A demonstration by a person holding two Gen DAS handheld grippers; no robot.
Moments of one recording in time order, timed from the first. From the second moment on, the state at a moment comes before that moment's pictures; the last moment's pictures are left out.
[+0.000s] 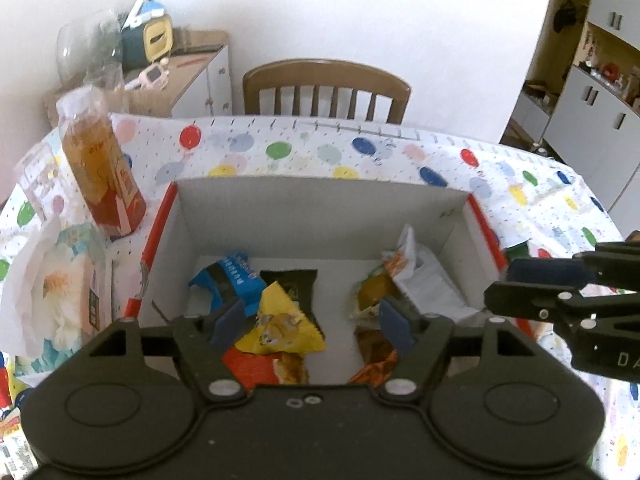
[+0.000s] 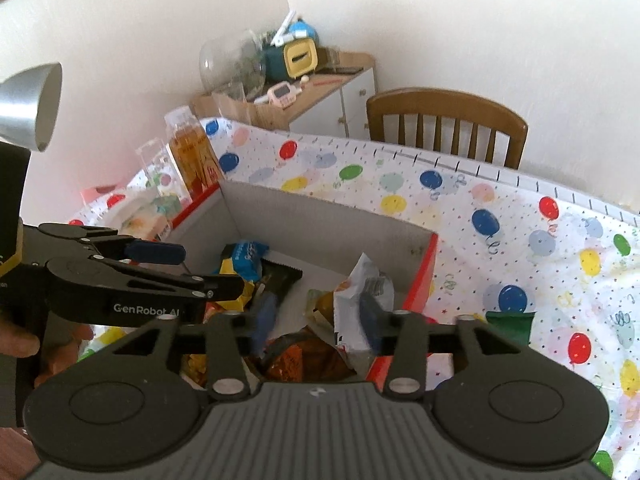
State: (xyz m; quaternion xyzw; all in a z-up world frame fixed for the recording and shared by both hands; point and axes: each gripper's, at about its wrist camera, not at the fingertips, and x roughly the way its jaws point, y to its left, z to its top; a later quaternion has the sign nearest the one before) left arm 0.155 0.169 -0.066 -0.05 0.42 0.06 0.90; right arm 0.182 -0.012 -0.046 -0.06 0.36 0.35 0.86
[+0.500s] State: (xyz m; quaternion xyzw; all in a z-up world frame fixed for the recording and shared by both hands) left arm 0.147 0.121 -0.034 -0.04 0.37 0.03 0.93; right arm 0.161 -0.075 -0.027 -0.04 0.33 0.34 0.88
